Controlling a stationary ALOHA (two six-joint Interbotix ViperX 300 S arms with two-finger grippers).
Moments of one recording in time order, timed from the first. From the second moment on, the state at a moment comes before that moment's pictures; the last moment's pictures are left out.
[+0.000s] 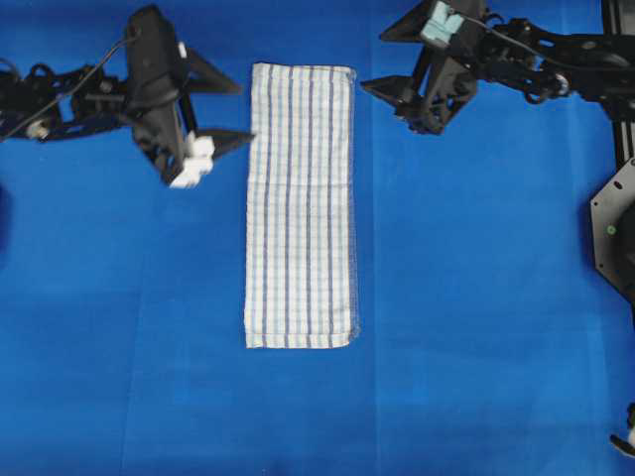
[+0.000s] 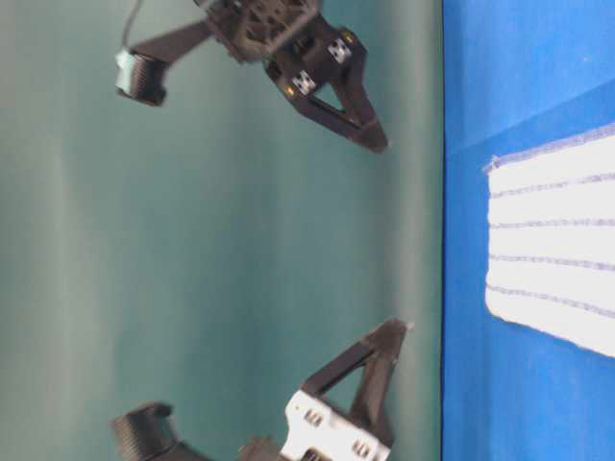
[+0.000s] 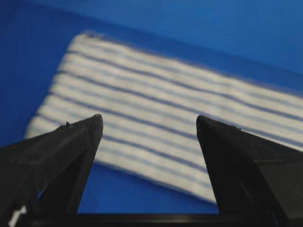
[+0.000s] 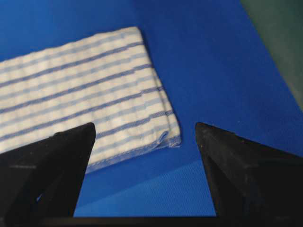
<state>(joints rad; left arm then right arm) 0.28 -0.12 0.85 -0.18 -0.21 0.14 -0.45 -0.13 0.77 0.27 -0.05 -0.17</state>
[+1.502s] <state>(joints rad) 0.44 0.35 0.67 -0.18 -0.40 0.15 -0.45 0.26 0.69 0.40 -0.27 -0.17</state>
